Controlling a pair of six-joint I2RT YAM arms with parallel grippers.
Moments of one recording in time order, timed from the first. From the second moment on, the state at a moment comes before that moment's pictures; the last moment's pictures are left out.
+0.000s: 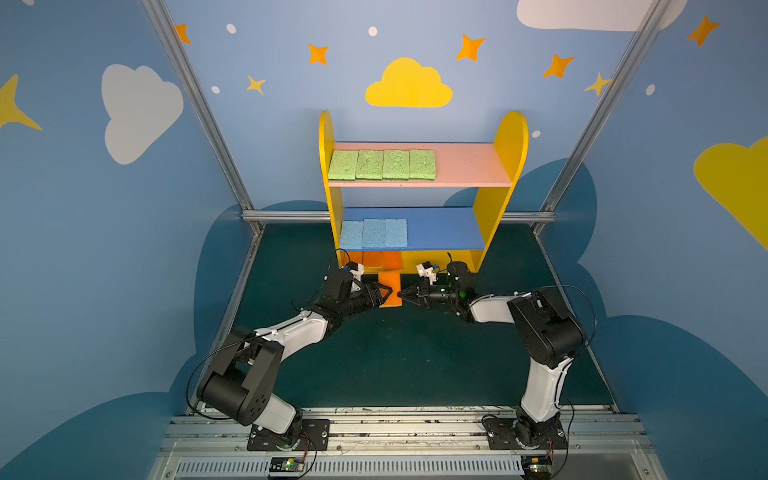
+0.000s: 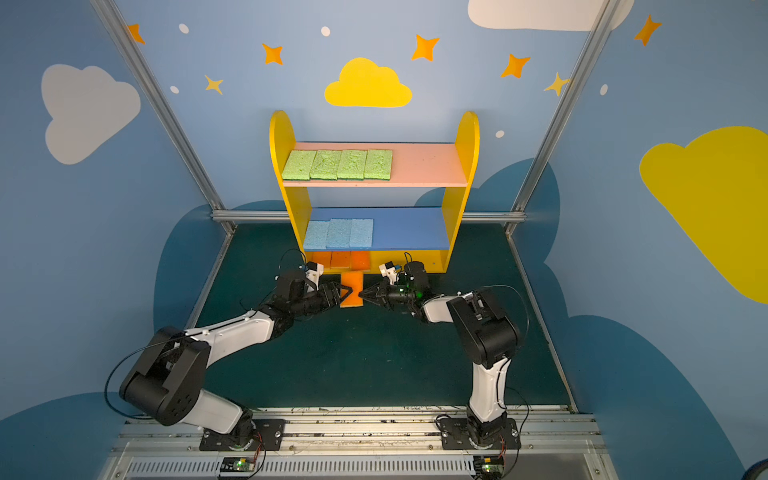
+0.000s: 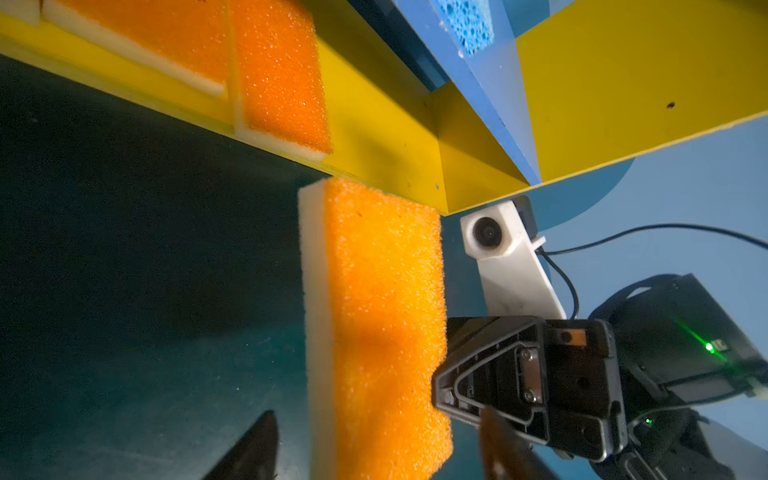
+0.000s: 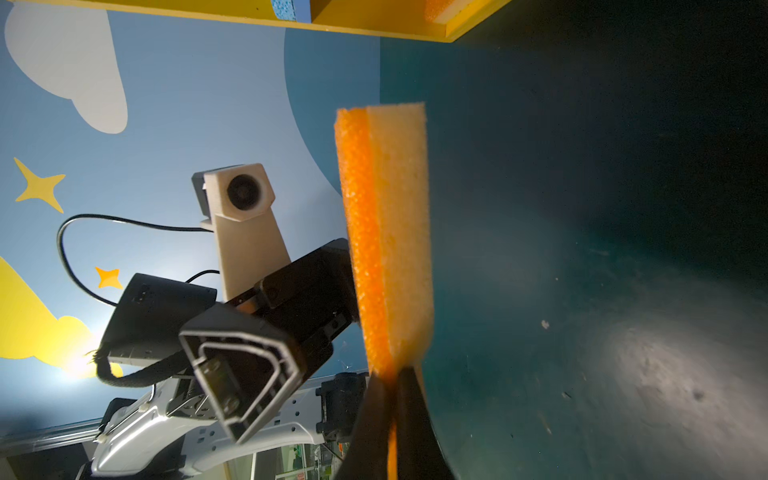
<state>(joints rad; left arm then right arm) -0.41 1.51 0.72 0.25 0.41 -0.83 0.50 1.93 0.92 0.64 -0.95 1.18</state>
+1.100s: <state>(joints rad) -0.41 1.28 0.56 0.05 0.22 -0.70 0.29 2.24 1.35 0.38 -1.07 1.08</state>
